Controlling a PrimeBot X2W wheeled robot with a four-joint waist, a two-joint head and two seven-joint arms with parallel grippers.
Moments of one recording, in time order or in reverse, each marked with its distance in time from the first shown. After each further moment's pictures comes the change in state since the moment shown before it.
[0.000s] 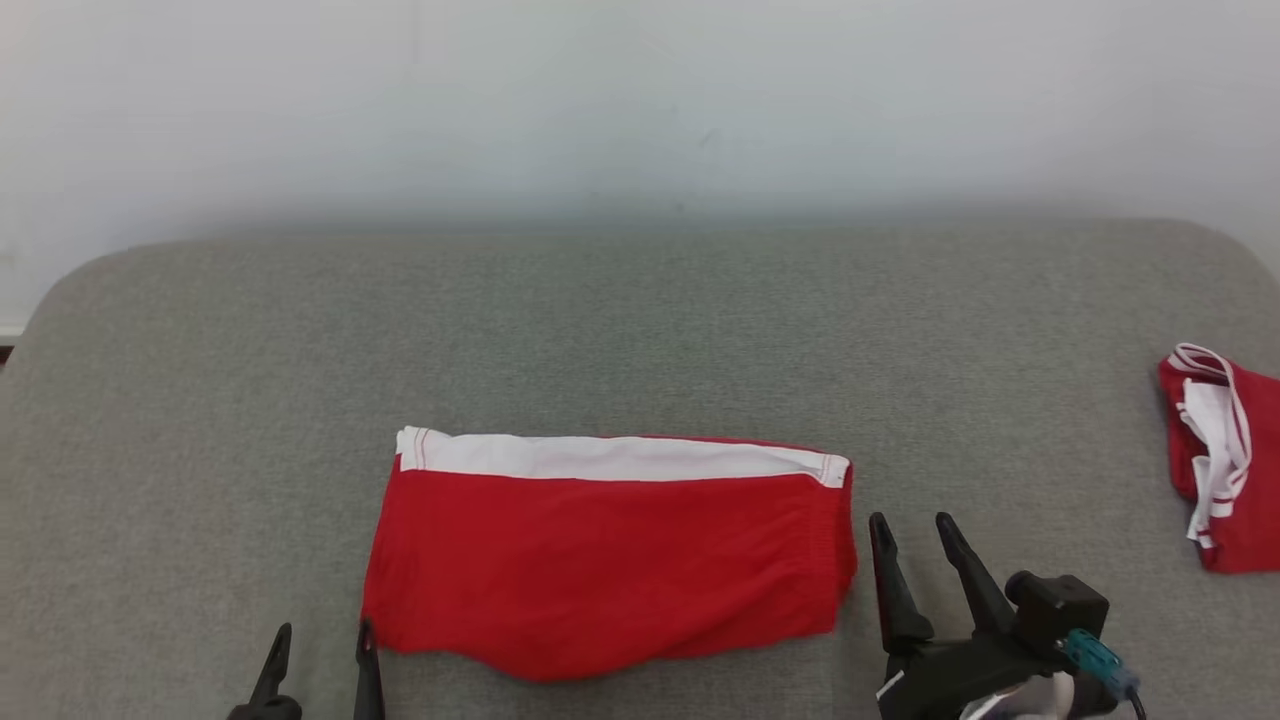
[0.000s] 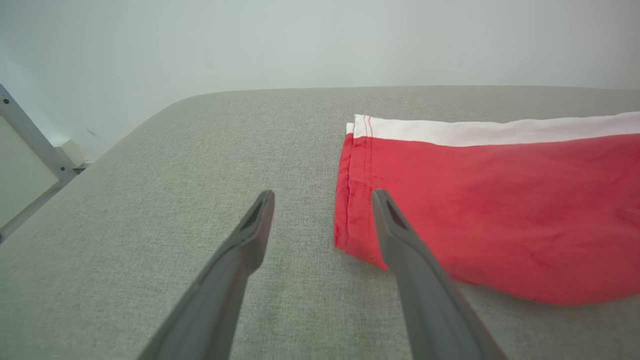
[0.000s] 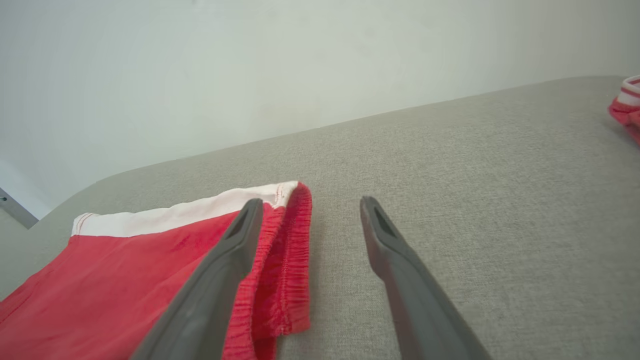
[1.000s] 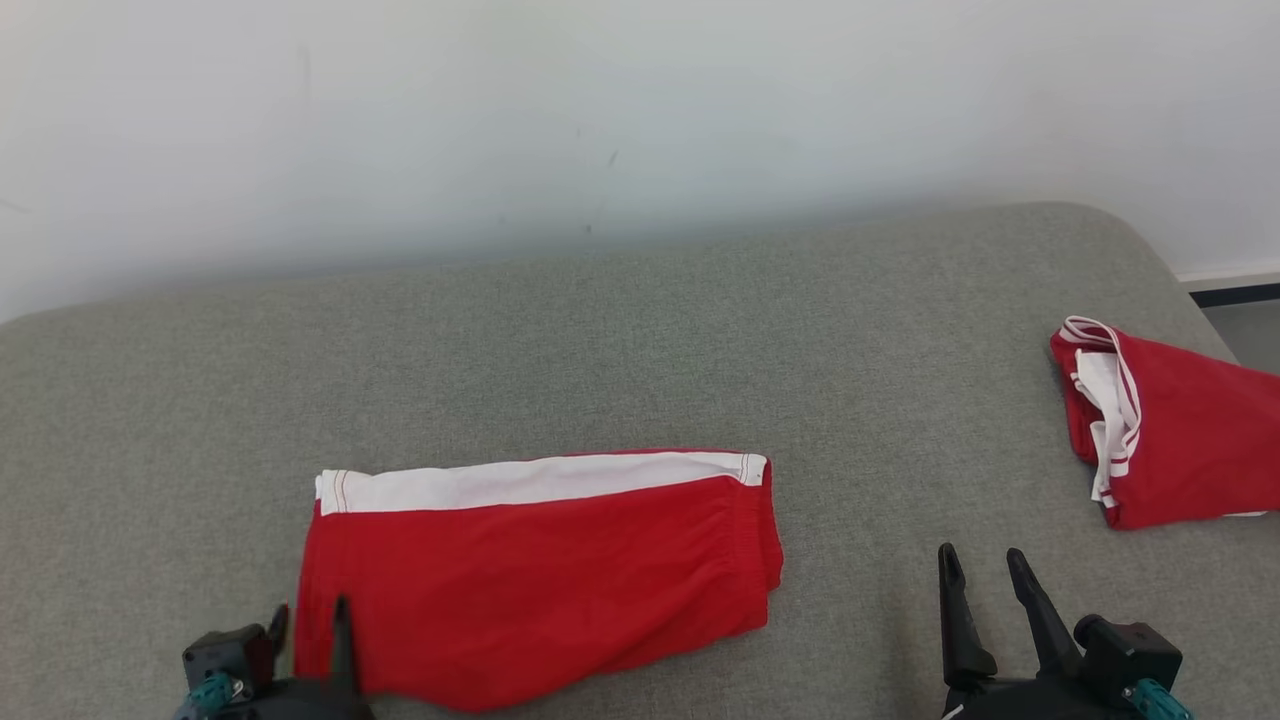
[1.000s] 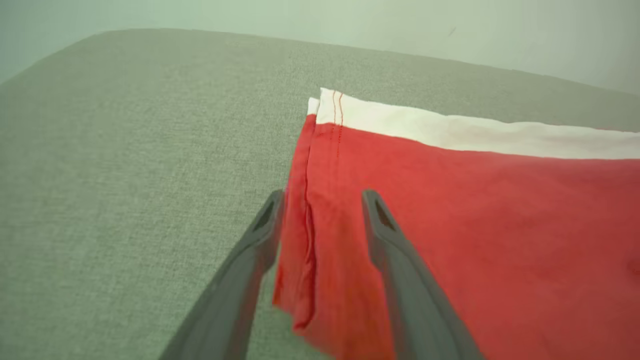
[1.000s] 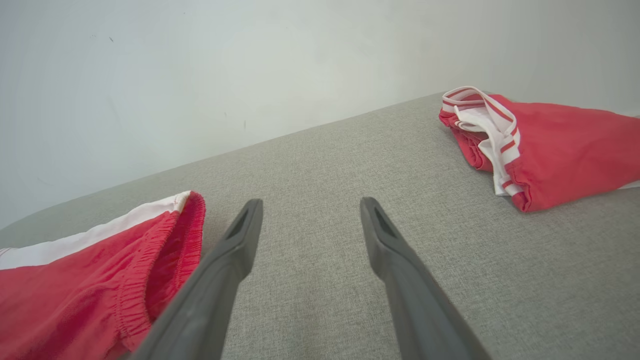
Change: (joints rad) left arm -0.279 0.136 -0.282 0.393 -0.486 0.047 0.000; right arm 0.092 0.000 -0.103 -0.075 -0.022 0.000 0.000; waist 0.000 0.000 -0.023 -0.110
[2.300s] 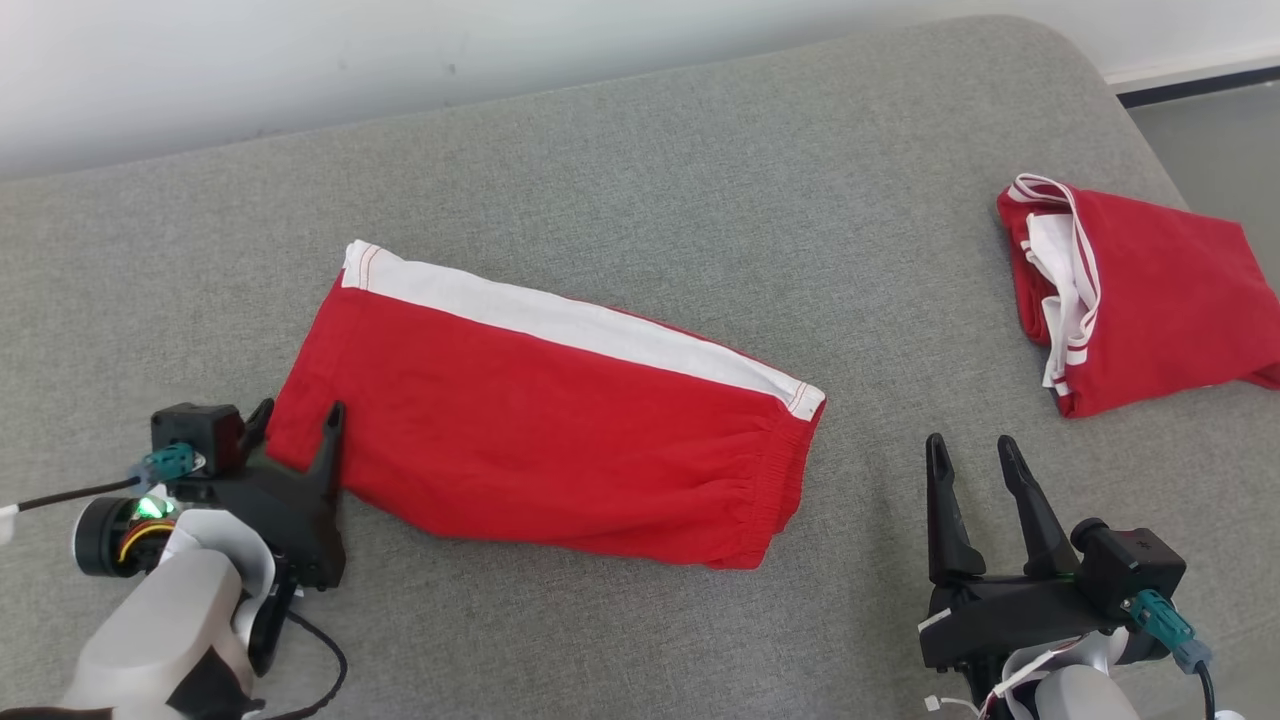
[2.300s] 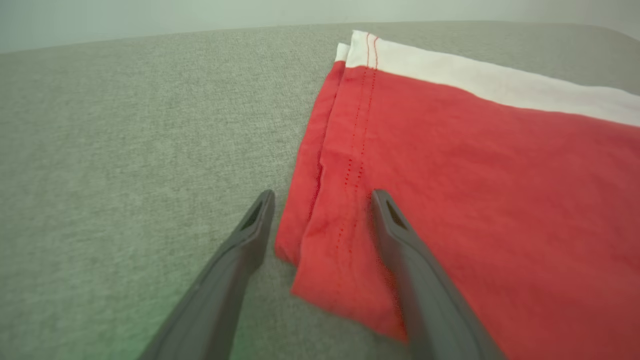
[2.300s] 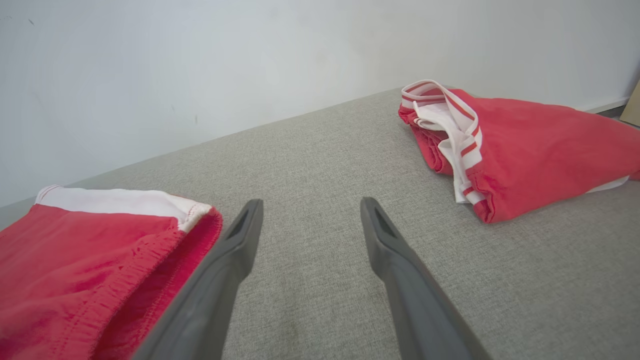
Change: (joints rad) left arm -0.504 0.101 -0.444 0.350 -0.282 -0.209 -0.001; right arm -0.129 0.000 0.018 -0.057 -0.008 0.000 0.000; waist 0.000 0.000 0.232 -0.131
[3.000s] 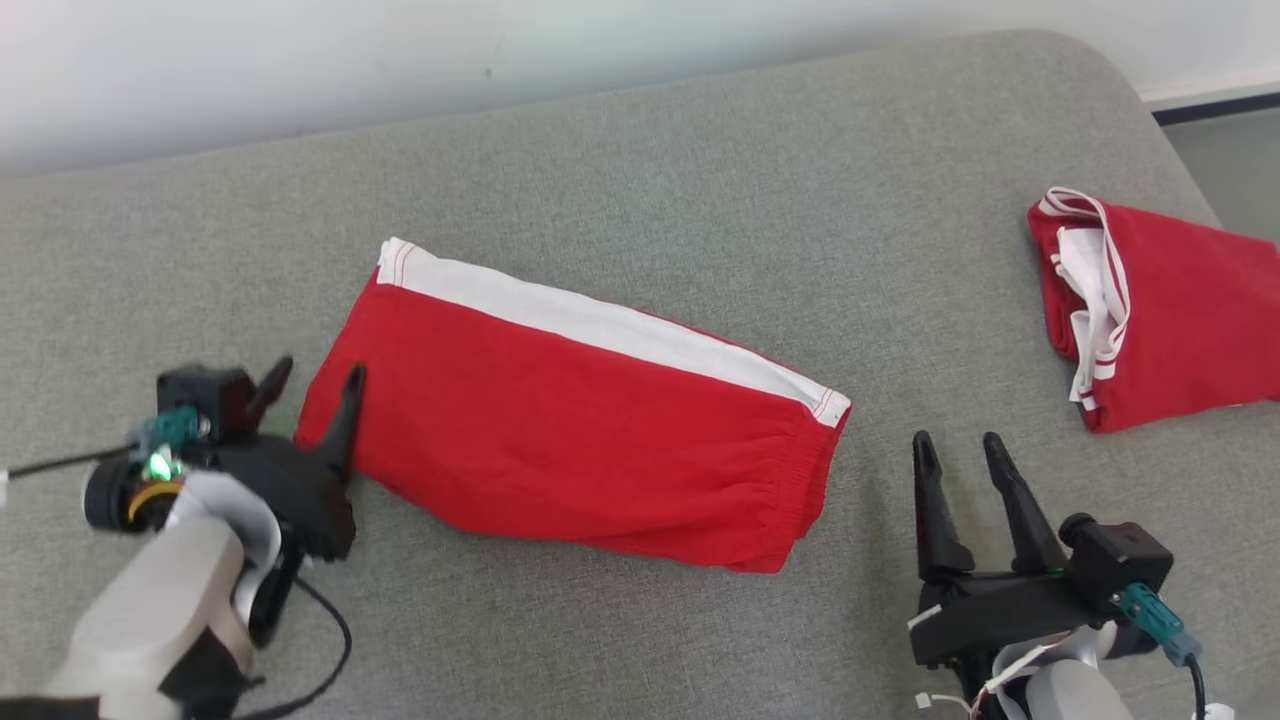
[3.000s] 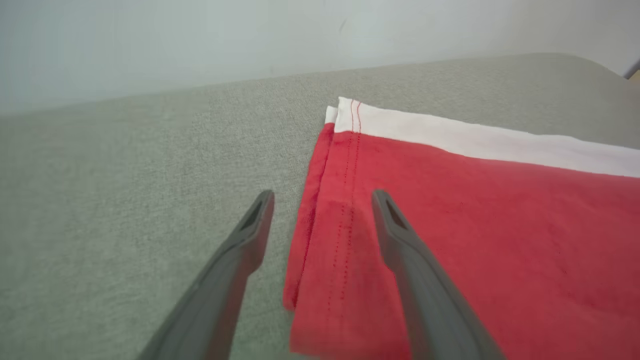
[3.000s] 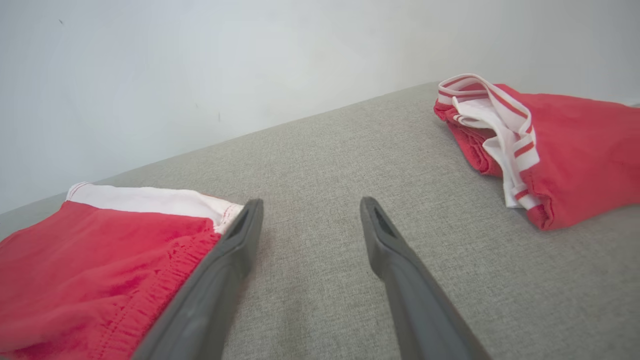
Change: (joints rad) left arm -0.032 0.031 0.016 -0.119 0.054 -0.002 0.006; right arm -0.017 0.000 0.030 0.022 0.019 0.000 0.000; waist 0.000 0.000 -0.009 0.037
